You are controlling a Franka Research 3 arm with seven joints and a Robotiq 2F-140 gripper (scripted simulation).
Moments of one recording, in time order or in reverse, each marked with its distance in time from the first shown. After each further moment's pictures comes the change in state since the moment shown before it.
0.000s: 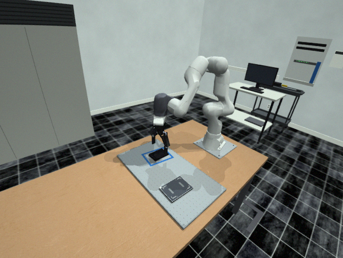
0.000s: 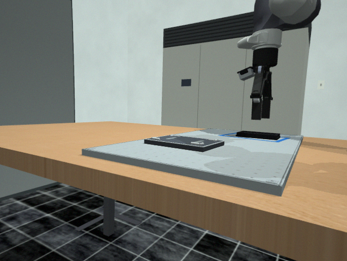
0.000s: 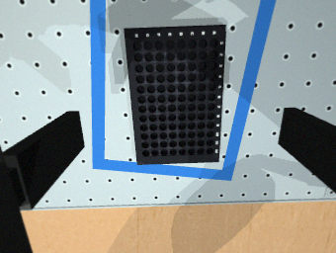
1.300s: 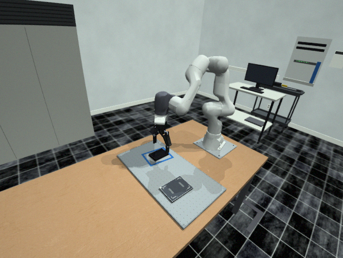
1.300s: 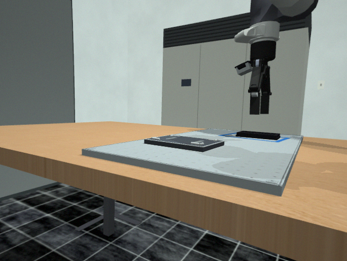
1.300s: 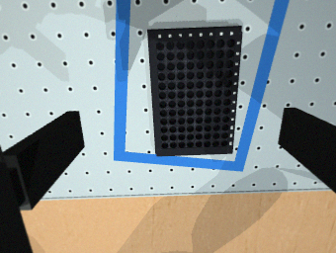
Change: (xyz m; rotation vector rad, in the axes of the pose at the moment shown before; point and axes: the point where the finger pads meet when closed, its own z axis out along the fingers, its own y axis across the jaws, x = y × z) arm 0.001 -0.018 -0.016 0.001 -0.017 0.003
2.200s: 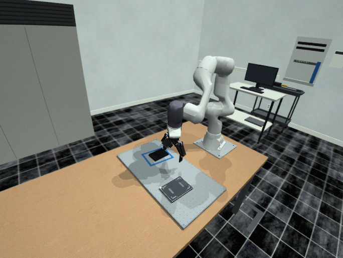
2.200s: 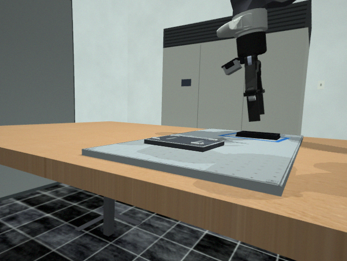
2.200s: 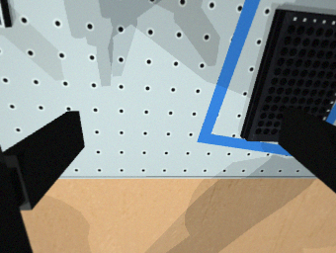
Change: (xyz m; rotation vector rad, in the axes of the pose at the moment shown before) arm -0.016 -0.111 0.008 -0.107 -0.107 -0.118
